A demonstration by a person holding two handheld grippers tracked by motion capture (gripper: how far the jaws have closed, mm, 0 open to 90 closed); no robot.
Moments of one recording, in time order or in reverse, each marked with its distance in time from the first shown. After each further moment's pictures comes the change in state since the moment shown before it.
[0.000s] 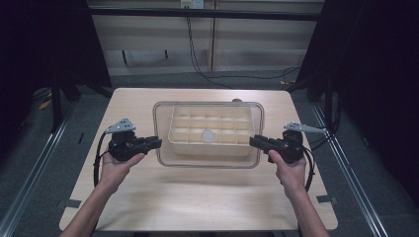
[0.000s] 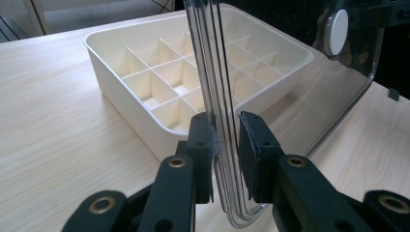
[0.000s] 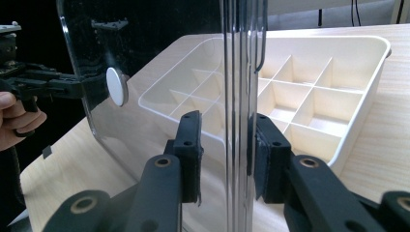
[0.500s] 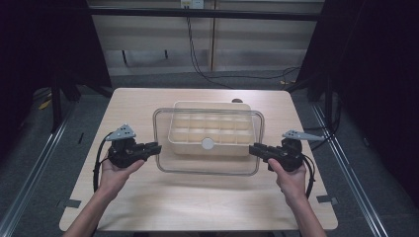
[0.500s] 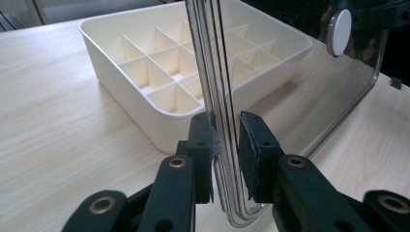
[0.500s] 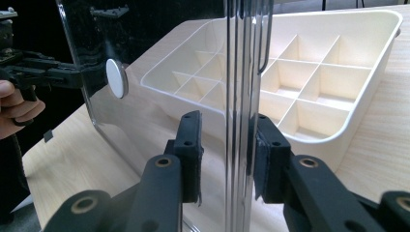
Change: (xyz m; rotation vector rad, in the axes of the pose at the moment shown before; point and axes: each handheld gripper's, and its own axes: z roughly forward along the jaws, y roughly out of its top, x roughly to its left) left arm -0.008 -0.014 -0.003 0.023 0.008 0.014; right arm 0.005 -0.018 -0.003 0.034 0.004 -0.008
